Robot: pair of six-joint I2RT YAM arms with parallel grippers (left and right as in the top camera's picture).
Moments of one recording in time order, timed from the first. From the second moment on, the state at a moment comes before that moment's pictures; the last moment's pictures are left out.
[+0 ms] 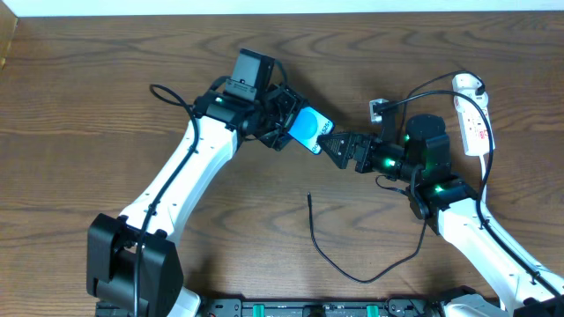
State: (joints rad) left arm -0.40 1.69 1.37 -0.67 0.40 -1.38; right arm 0.32 1.32 0.66 0.19 -0.65 0.70
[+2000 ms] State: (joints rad) left arm -0.56 1.69 1.37 -0.61 0.38 -1.56; right arm 0.34 1.32 0.66 0.16 -0.55 0.67
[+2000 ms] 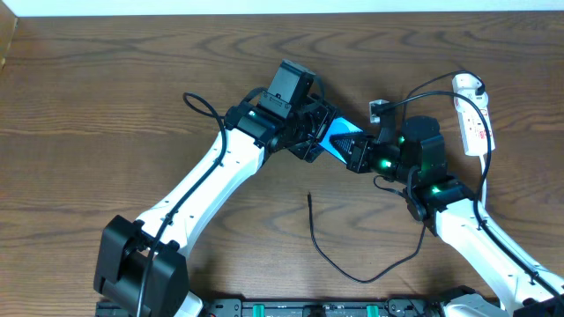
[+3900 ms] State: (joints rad) left arm -0.46 1.68 1.37 -0.52 0.31 -1.61; right arm 0.23 1.32 0.66 0.34 -0.76 1.96
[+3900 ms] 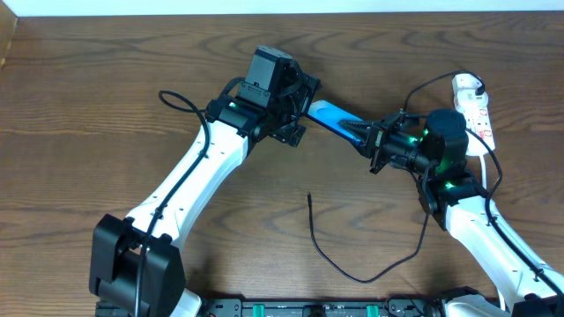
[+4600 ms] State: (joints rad) left arm -0.50 1.68 1.37 -0.46 0.31 -1.69; right arm 0.25 1.32 0.66 0.47 -0.76 2.04
